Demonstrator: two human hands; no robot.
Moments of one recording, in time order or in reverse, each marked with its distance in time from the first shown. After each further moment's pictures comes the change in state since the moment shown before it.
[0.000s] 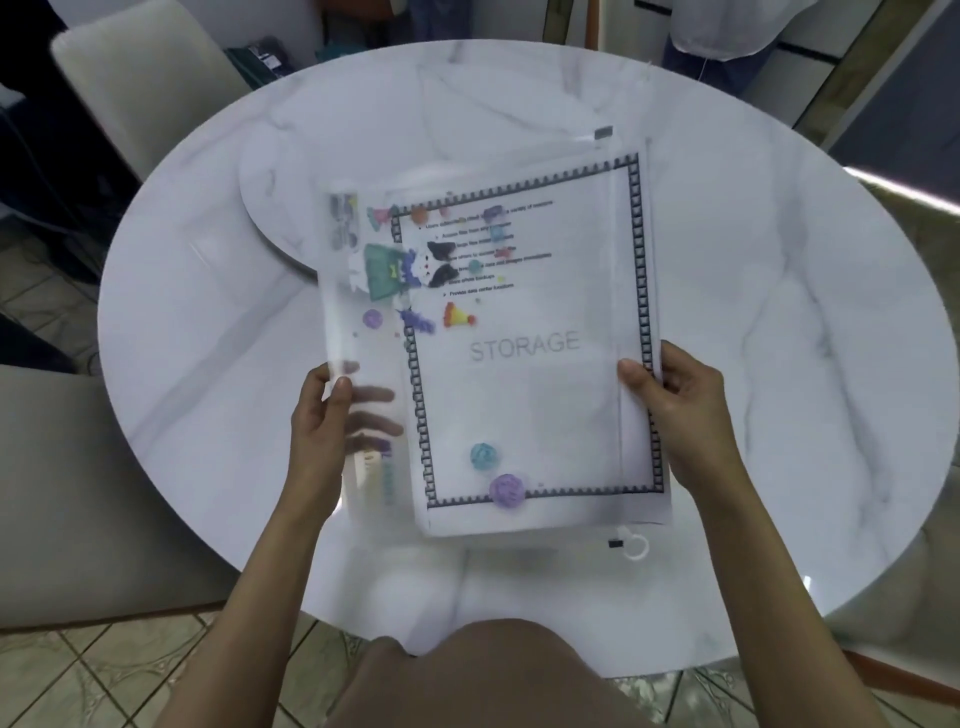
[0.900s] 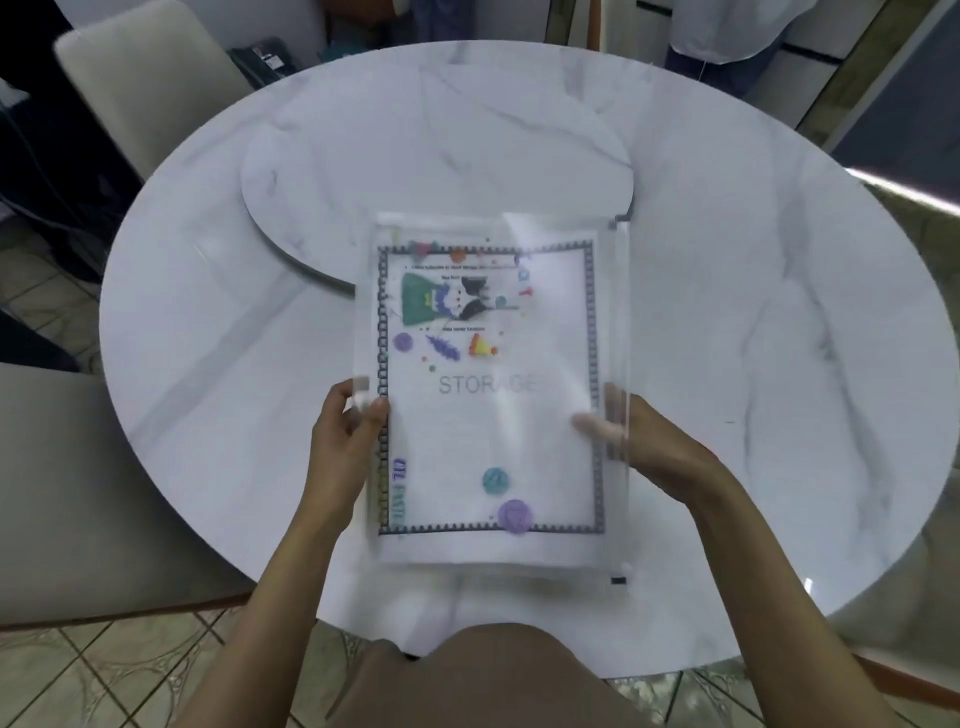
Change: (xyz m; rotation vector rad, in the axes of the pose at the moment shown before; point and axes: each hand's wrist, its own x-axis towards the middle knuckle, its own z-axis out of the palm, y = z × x) left_hand -0.006 -0.017 0.009 0.095 0.040 -0.067; right_hand 0.003 0.019 0.004 -0.155 -0.484 0.349
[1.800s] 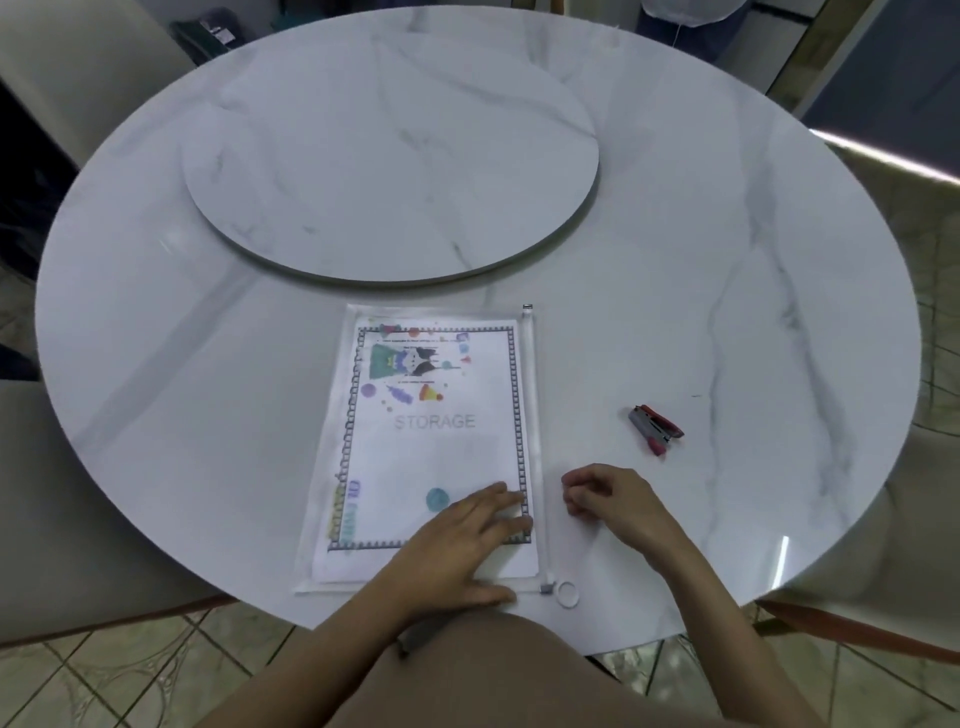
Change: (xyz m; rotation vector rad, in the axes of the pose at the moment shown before) left_hand -0.060 -0.100 0.060 1.006 -0.921 0.801; right_hand -0.036 0.090 0.008 -0.089 0.243 0.281
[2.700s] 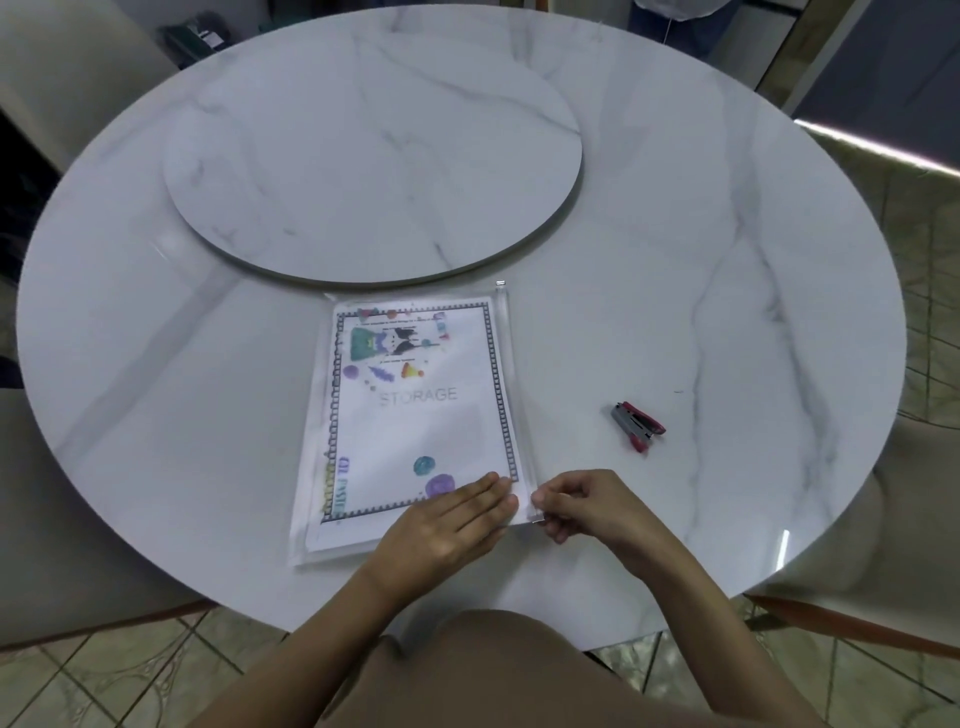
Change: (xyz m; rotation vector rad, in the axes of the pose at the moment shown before) left_hand 0.020 0.017 -0.022 0.221 0.519 0.225; right_hand -0.017 -0.019 -0.002 0.251 -0.188 0.026
